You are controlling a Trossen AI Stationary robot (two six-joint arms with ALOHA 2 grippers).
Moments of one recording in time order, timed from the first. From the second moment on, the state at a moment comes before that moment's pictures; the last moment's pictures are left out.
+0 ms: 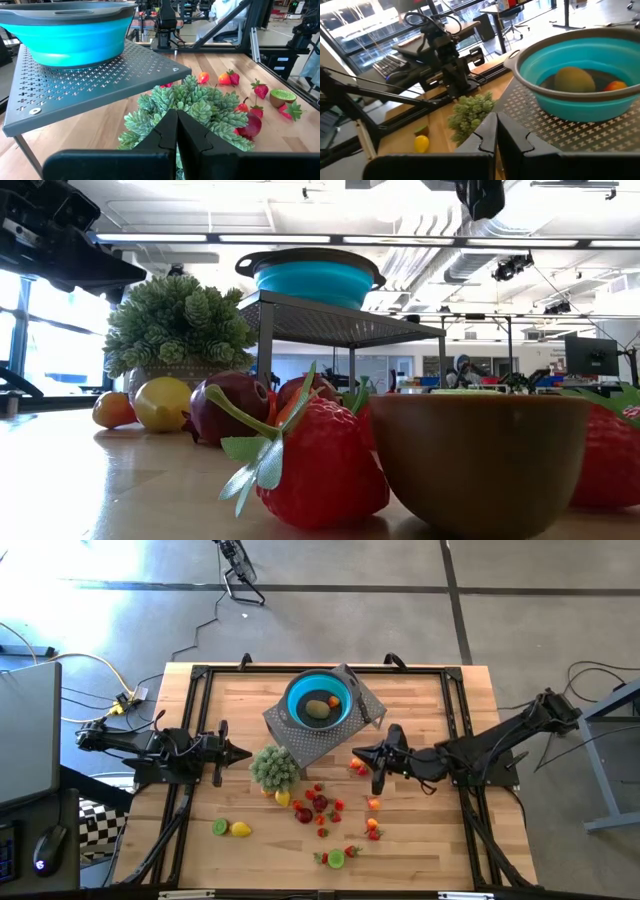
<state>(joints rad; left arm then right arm) -0.20 0.02 0.09 -0.17 -0.22 -0.04 0.39 1.21 0.83 0.12 0.68 0.55</state>
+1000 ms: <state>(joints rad) -0.20 0.02 0.09 -0.17 -0.20 -0.23 0.40 1.21 0.83 0.11 0.73 0.62</state>
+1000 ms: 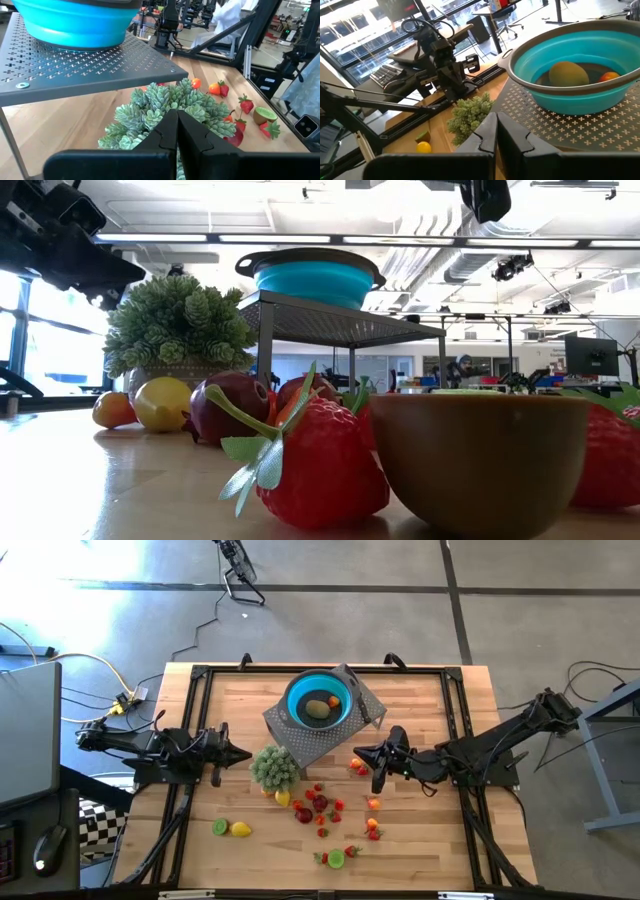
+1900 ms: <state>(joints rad) -0.20 0.02 0.09 -0.17 -0.21 -0.24 0.39 1.21 0.83 0.18 0.57 0.48</state>
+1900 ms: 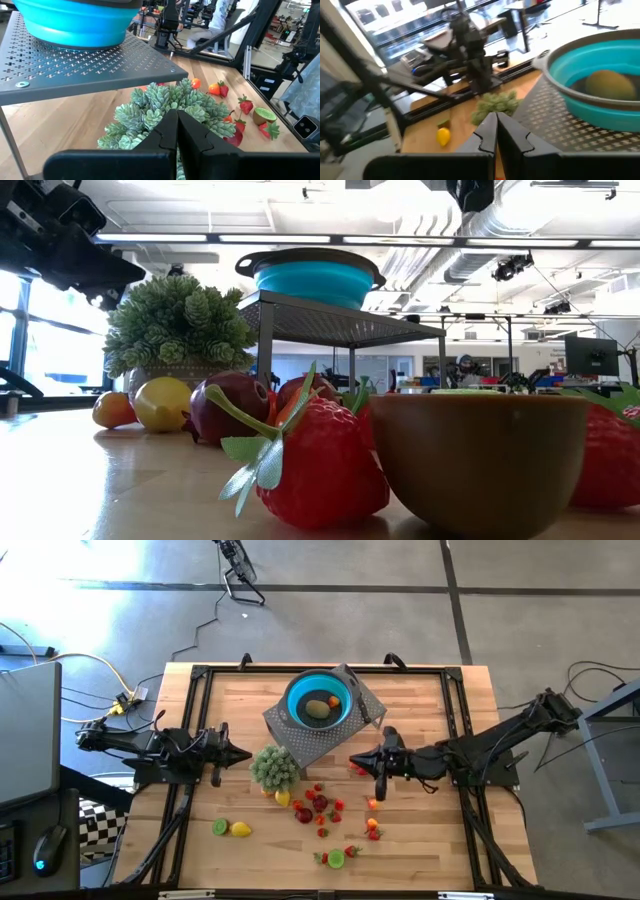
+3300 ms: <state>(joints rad) -0.20 0.02 0.09 -0.18 -0.20 -0.24 0.35 1.45 0.96 -0.83 0.39 1.24</state>
